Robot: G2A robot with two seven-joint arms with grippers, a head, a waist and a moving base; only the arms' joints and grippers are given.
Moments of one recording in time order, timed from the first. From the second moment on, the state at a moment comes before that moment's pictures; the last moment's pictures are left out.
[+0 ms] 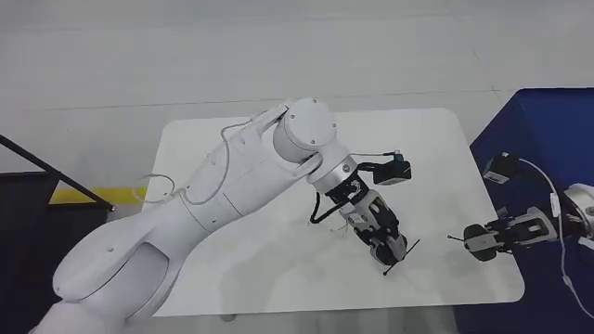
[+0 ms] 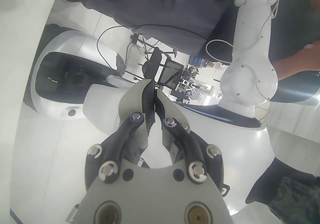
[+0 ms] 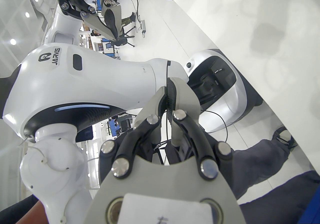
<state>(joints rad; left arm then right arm) 0.23 -1.50 -0.43 -1.21 -0.58 0.28 -1.54 -1.34 -0.18 1.41 -1.69 0.88 -0.28 1.54</state>
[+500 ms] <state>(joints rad) 0.26 -1.51 -0.41 -1.23 -0.58 0.30 -1.52 -1.35 -0.20 1.40 -1.78 0.83 -0.28 1.54</state>
